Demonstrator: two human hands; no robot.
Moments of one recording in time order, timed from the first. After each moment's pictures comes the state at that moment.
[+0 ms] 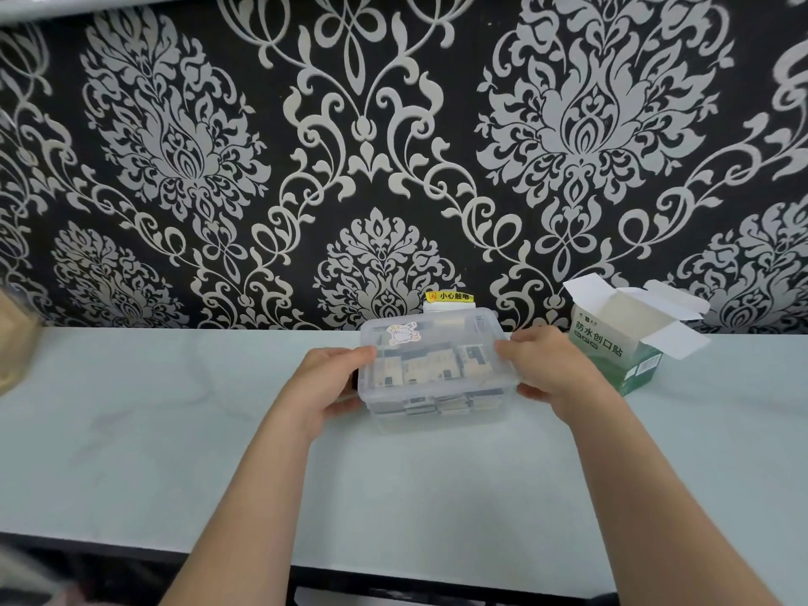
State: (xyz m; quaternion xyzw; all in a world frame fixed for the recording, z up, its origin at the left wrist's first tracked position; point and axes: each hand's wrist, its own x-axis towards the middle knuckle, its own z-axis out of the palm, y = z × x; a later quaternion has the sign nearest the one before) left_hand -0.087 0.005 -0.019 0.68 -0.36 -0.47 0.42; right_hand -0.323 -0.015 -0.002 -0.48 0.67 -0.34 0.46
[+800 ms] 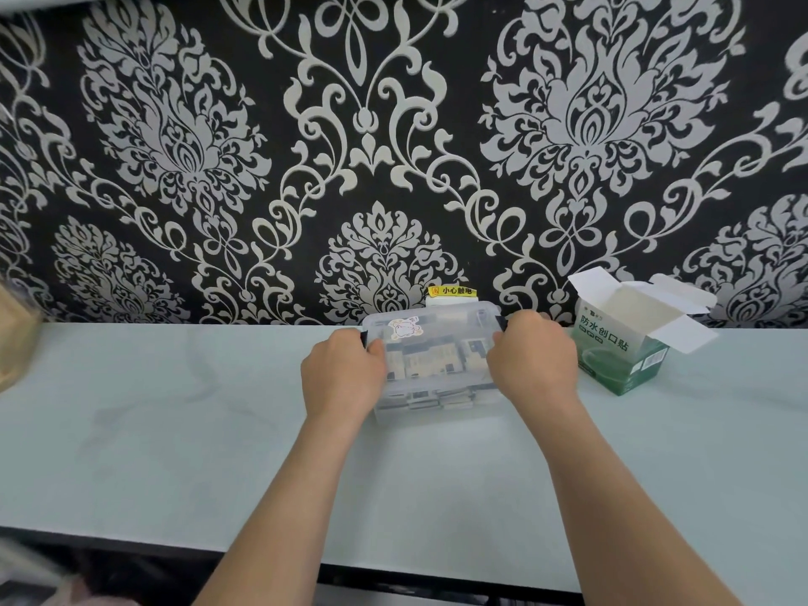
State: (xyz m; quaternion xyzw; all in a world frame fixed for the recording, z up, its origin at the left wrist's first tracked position) left_hand -0.114 0.005 -0.021 0.79 -0.55 -0.03 0.28; right_hand -0.293 -0.010 -0.006 -0.63 0.74 -0.24 0.08
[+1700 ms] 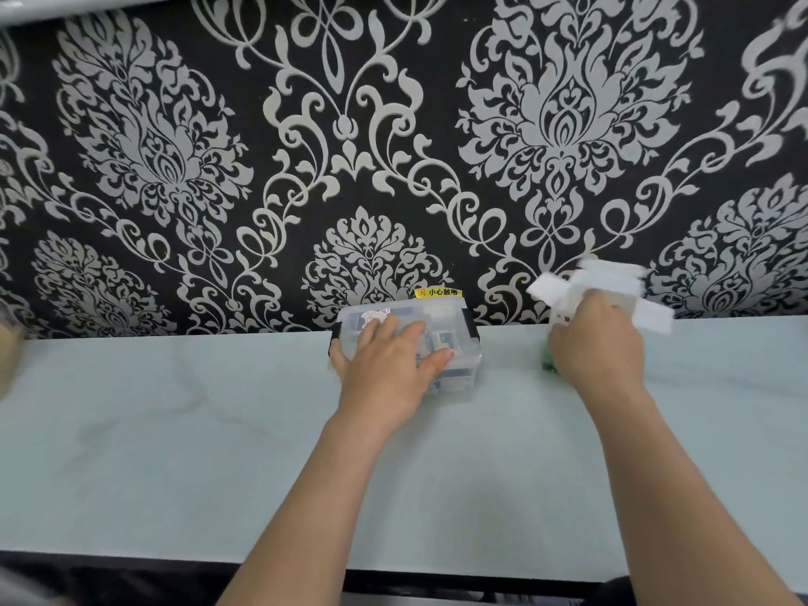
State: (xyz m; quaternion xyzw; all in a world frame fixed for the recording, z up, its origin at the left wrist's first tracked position) left_hand -0.155 0.013 -0.012 0.70 -0.70 -0.05 0.14; right_hand -0.358 -0.016 -0.011 -0.53 0.78 -0.32 0.09
